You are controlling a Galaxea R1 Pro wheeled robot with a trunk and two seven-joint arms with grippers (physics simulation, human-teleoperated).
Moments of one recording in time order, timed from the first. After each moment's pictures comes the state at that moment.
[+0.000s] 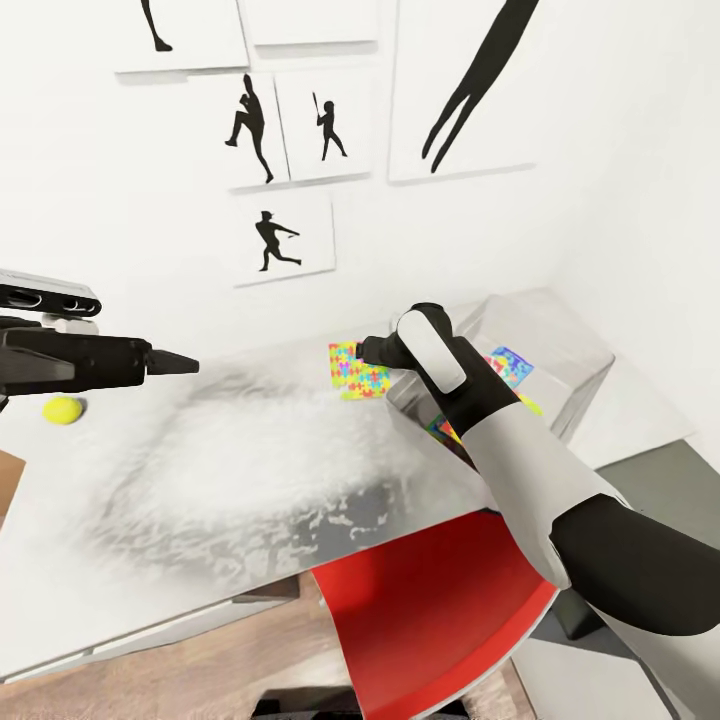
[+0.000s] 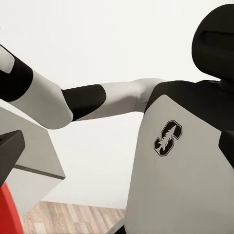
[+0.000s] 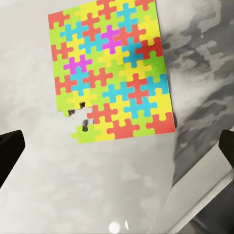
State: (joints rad) left arm -1.10 0.73 -0.41 -1.47 1.06 1.04 -1.57; right arm -1.31 0.17 0.42 -0.86 -1.00 0.88 -0.74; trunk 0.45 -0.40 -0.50
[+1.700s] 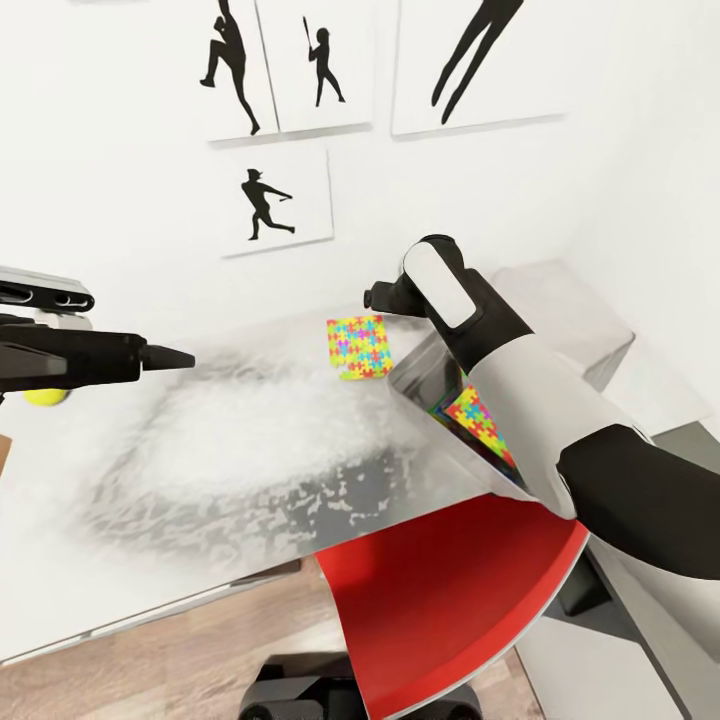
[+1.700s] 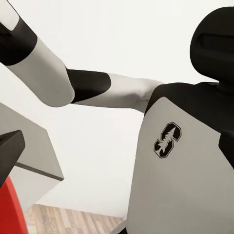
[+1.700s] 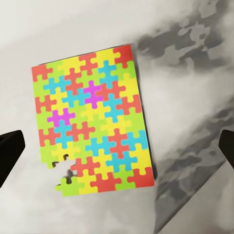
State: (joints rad) left arm -1.10 0.73 -0.39 -1.47 1.06 1.04 -1.57; right arm -1.54 0.17 0.42 -0.73 -1.00 0.88 -0.74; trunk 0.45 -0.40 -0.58
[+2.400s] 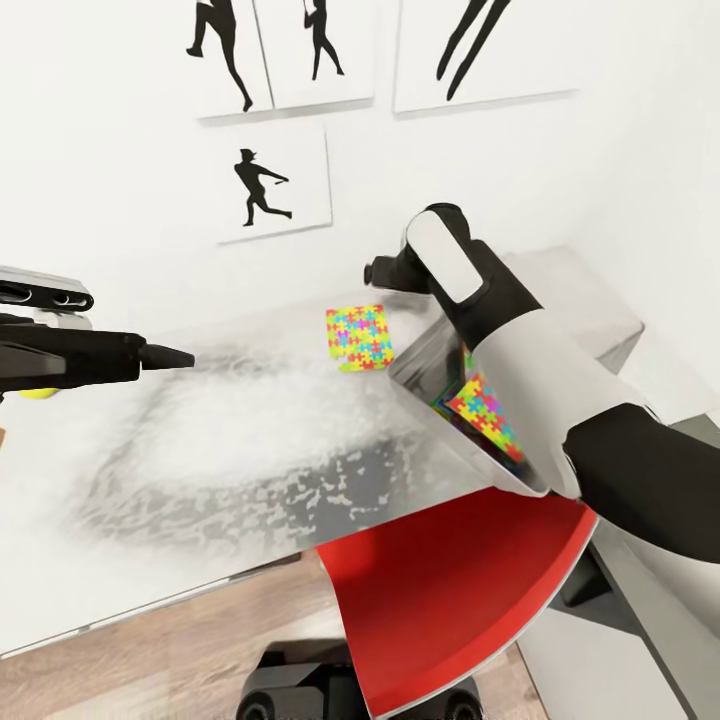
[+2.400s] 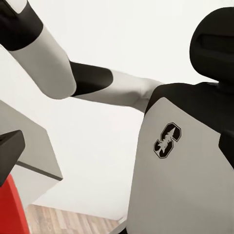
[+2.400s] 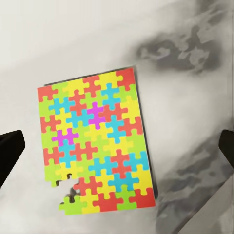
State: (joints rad) left arm -1.10 0.73 -0.39 -1.47 1.06 1.04 -1.57; right arm -1.61 0.17 0.42 -0.73 -1.00 0.89 -0.74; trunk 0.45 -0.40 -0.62
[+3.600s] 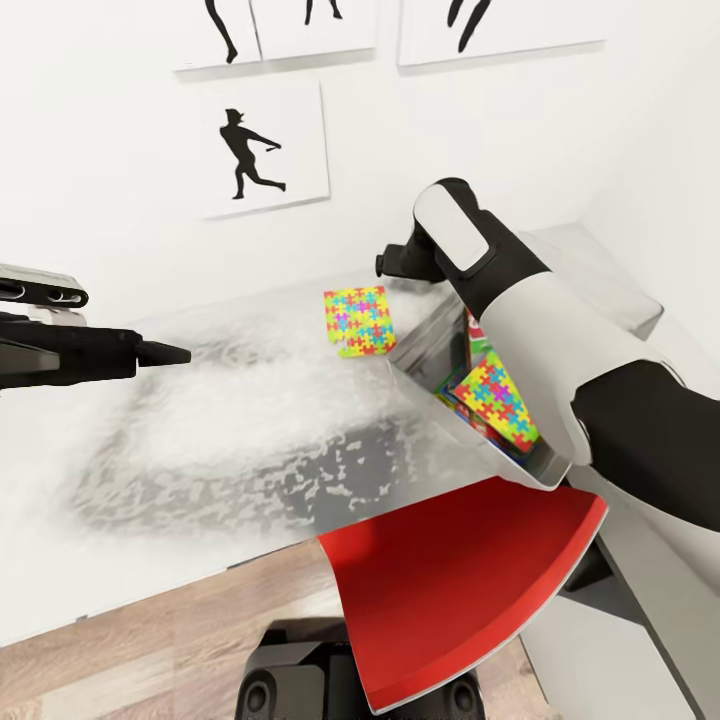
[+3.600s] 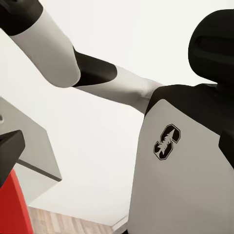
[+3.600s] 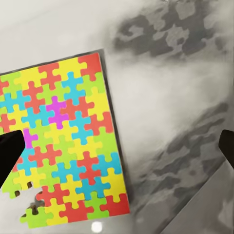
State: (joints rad) left arm -1.10 0.73 -0.37 -1.47 1.06 1.04 -1.57; right arm -1.73 0.17 0.42 -0.55 -1.01 0.90 -0.73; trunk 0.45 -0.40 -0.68
